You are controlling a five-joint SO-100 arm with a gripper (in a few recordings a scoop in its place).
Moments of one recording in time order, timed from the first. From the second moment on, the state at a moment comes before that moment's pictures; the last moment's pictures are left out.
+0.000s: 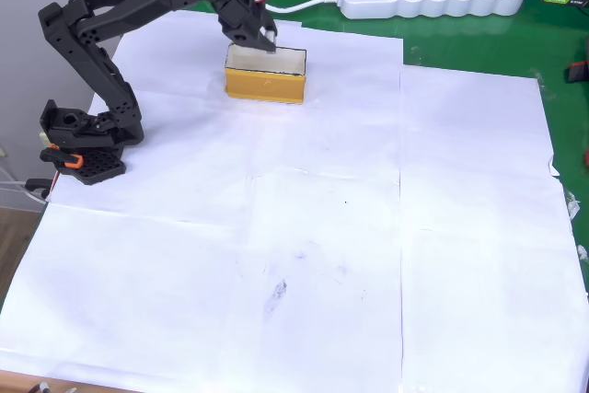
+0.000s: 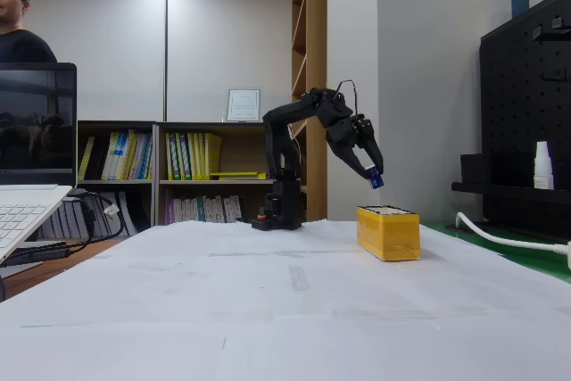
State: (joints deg) arm -29.1 65.7 78.1 60.0 -53.9
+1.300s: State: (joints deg) arm -25.4 56.8 76.2 58.4 -51.0
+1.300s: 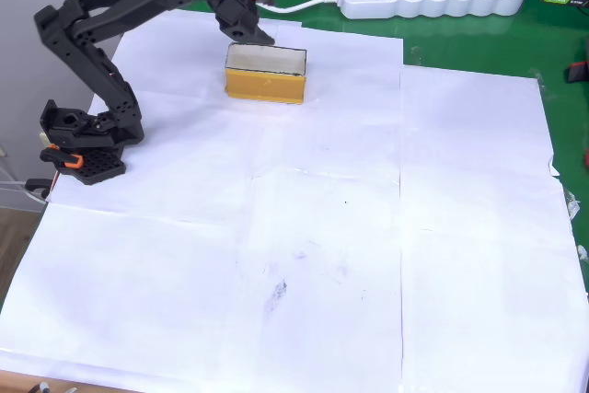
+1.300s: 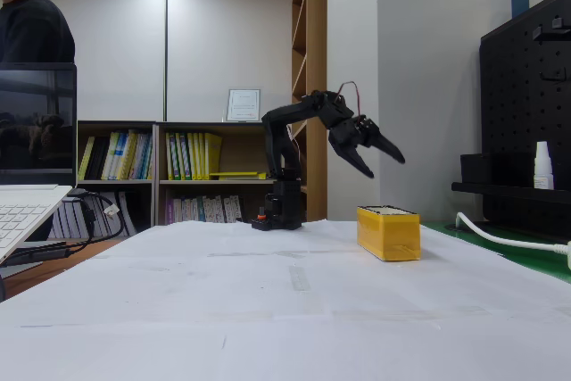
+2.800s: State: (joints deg) arm -0.4 -10.9 4.7 79.9 -78.8
